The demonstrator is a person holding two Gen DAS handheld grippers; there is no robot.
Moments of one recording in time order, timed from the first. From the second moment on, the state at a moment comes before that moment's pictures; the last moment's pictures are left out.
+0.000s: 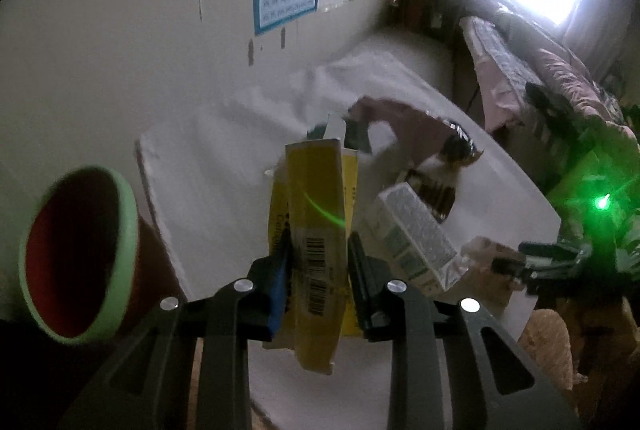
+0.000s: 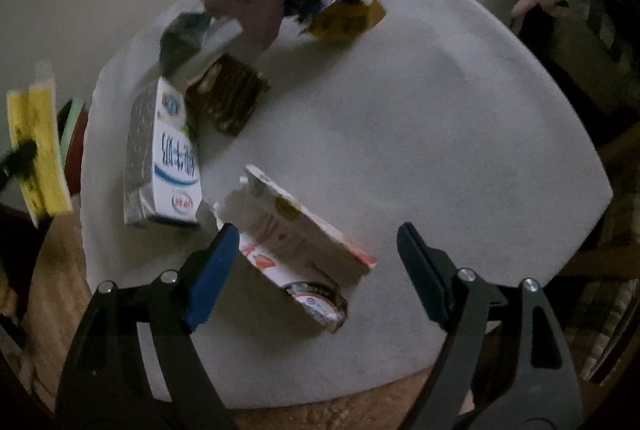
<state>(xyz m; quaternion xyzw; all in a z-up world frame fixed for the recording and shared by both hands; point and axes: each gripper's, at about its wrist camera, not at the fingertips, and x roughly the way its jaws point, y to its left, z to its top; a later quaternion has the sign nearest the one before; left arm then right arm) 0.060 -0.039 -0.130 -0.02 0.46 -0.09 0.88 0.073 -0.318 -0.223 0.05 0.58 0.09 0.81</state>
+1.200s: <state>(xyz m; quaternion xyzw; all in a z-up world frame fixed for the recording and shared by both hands) 0.040 -0.015 -0.095 -0.02 0.40 -0.09 0.91 0.023 -0.245 -0.100 0.09 0.44 0.06 0.89</state>
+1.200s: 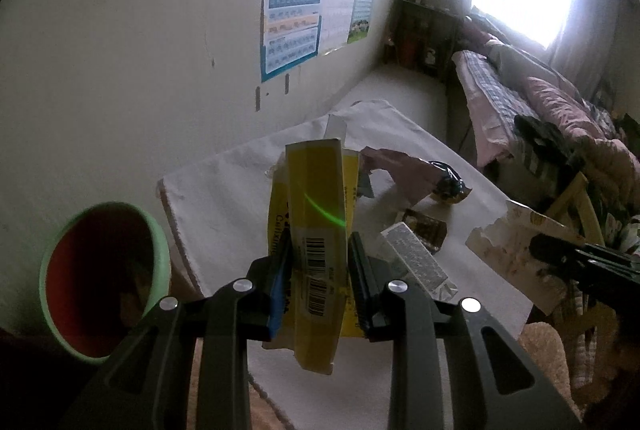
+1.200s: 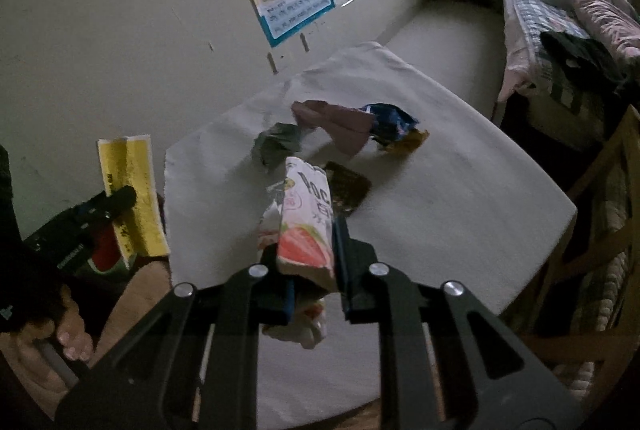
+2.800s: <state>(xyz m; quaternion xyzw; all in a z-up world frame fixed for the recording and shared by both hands) 0.021 0.186 -0.141 -0.11 0.43 0.11 0.89 0.067 0.012 -0.112 -0.04 0.48 0.27 0.83</state>
